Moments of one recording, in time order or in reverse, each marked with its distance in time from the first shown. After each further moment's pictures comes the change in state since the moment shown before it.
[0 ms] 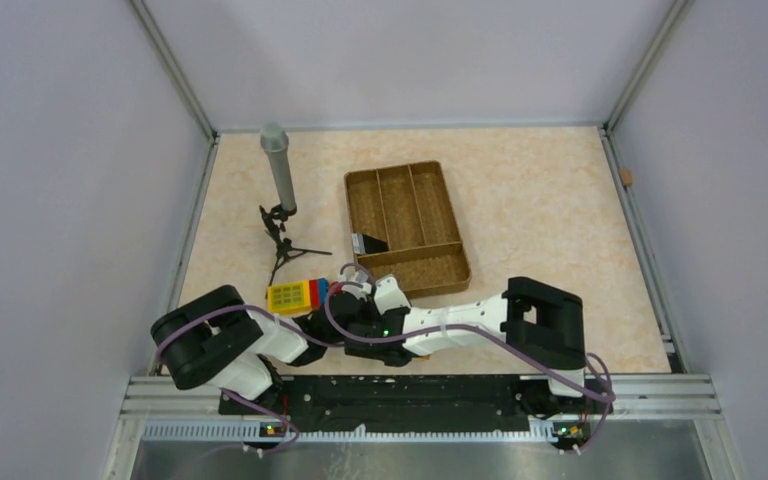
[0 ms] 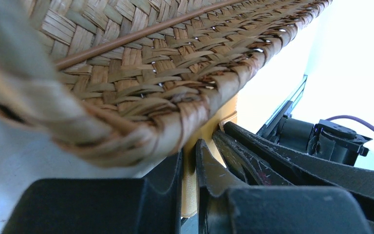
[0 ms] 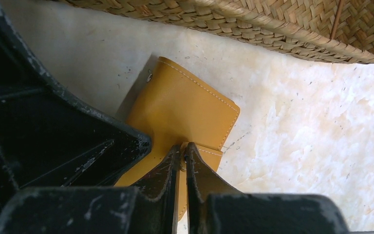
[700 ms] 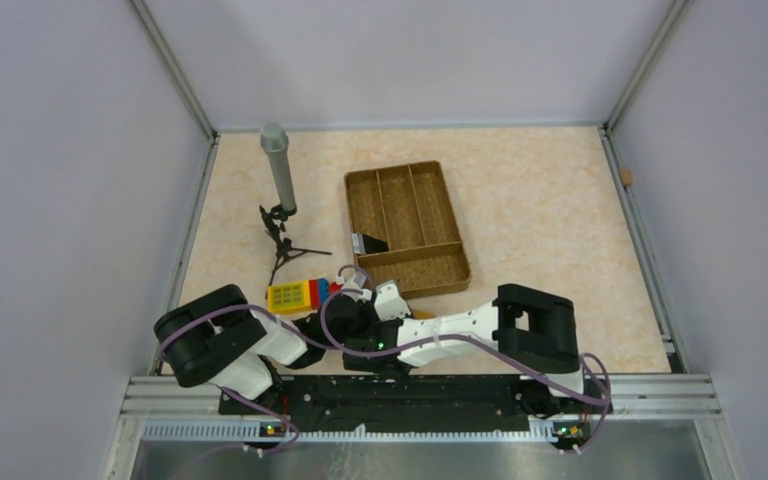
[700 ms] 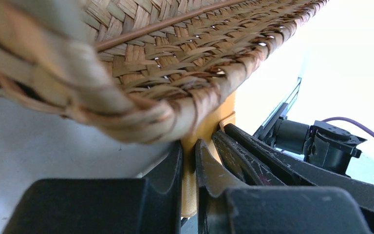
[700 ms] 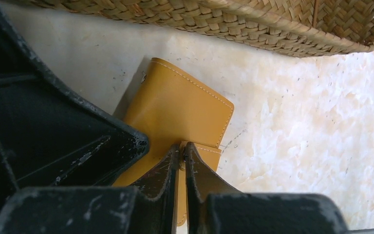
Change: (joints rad) left arm -0.003 0.023 -0.032 0.084 -0.019 -0.018; right arm 0.061 0.045 0.023 -0.060 0.127 0.113
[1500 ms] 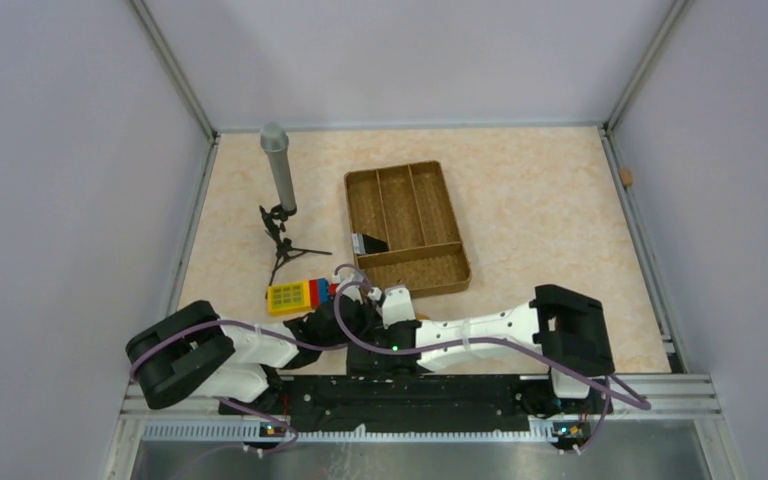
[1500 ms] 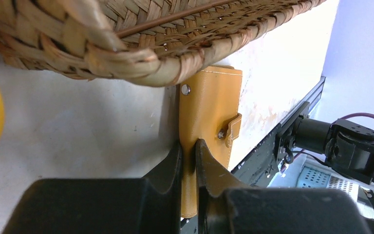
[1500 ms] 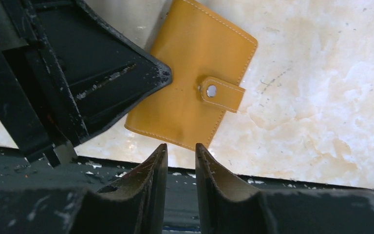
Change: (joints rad) left arm -0.011 -0.177 0.014 -0.251 -0.052 0.069; right arm 0.051 -0.161 0.012 -0.026 -0.192 0.181
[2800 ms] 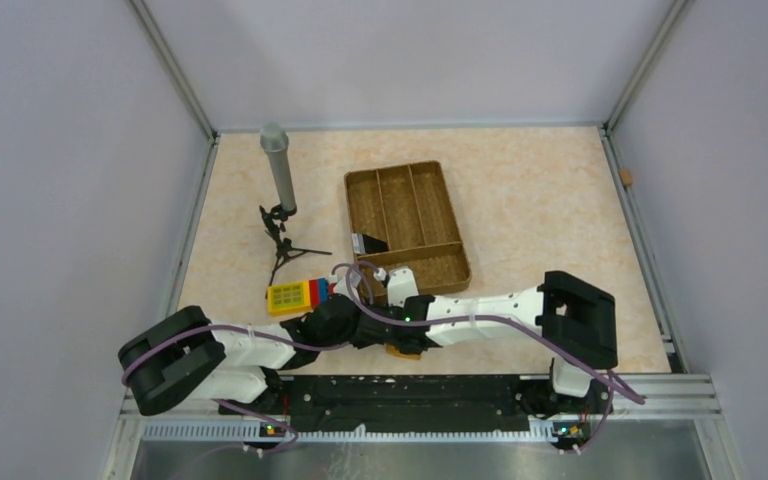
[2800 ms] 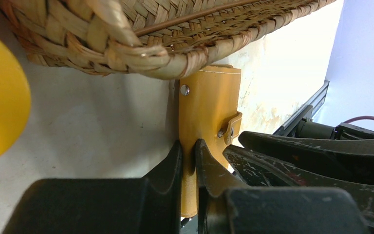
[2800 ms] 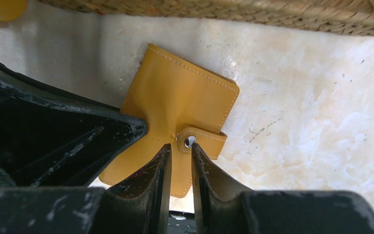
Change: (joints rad) left arm 0.001 -0.052 0.004 -0.066 -0.024 0.012; right arm -0.163 -0.050 -0.108 0.188 -0.080 -0.221
